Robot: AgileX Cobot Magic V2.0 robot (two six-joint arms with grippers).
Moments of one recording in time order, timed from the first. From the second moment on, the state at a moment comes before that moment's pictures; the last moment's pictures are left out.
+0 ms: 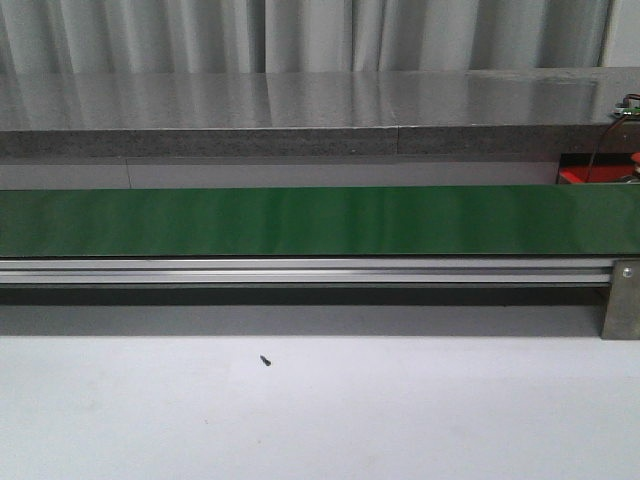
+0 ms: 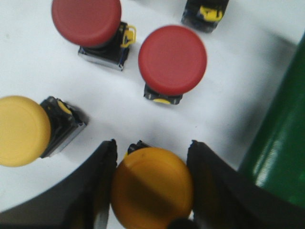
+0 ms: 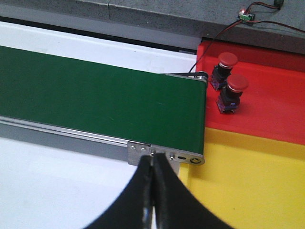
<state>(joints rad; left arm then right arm) 0.50 1.81 -1.28 -0.15 0.67 0.17 -0.18 0.50 -0.63 0.38 0.71 -0.45</state>
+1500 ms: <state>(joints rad) 0.24 1.76 -1.36 -0.18 0.80 0.22 -0.18 0.50 -0.63 0.38 0.71 -0.45</state>
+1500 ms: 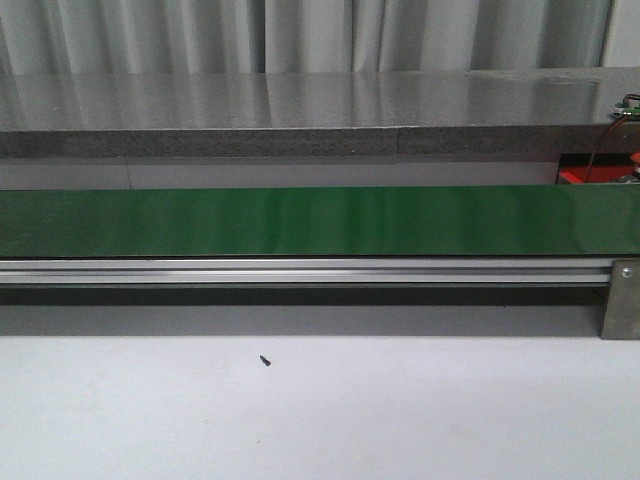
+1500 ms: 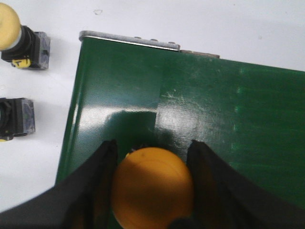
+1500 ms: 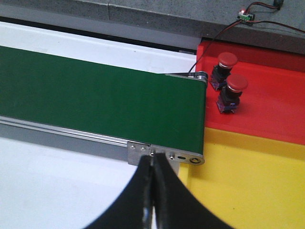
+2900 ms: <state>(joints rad) 0.63 1.63 -1.42 -0.22 0.77 0.29 -0.18 0.50 -0.63 0.38 0.71 -0.45</state>
